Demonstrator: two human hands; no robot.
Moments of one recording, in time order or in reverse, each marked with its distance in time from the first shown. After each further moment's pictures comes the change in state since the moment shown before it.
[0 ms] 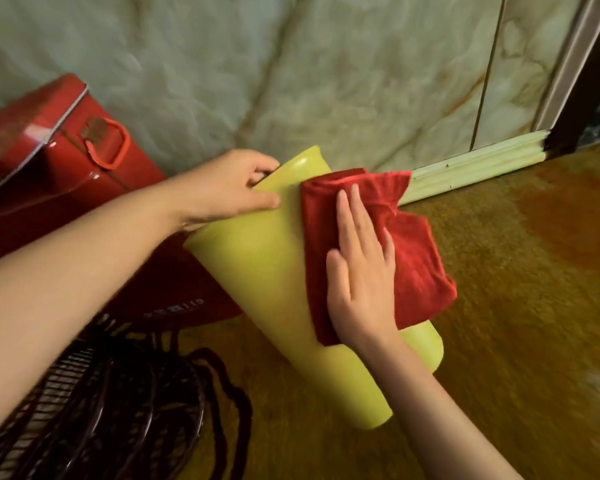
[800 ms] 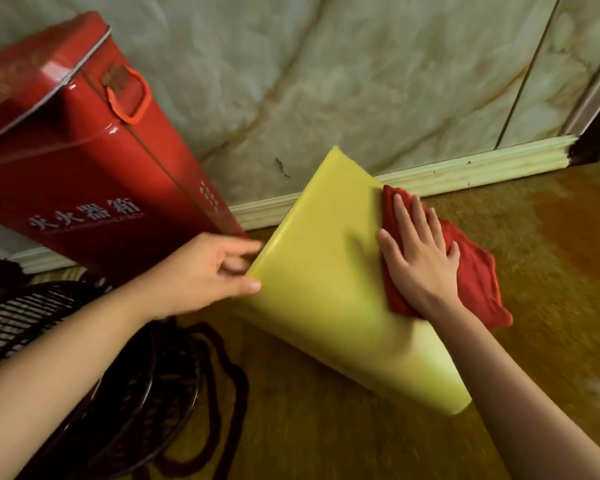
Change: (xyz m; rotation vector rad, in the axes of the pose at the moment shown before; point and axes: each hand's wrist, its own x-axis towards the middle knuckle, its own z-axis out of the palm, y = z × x) left_hand -0.079 -0.089 0.039 -0.195 0.049 -0.125; right_hand 0.021 0.075 -0.006 -0.329 -0.242 0.284
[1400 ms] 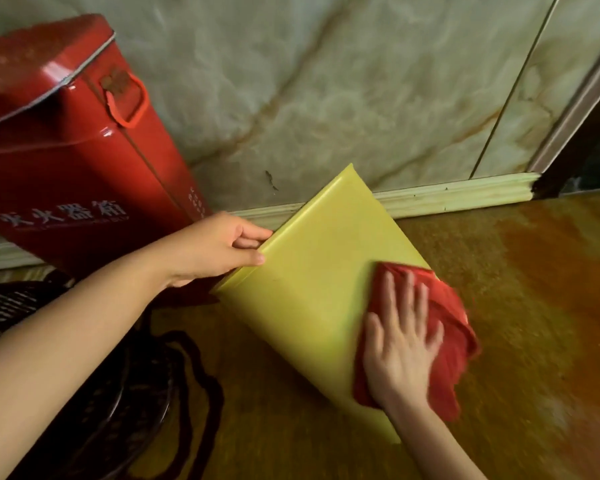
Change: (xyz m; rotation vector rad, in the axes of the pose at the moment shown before) left_hand 0.038 0.016 -0.007 -0.018 -0.030 -0.004; right_hand -0.080 0.009 0.035 -0.077 0.162 0.051
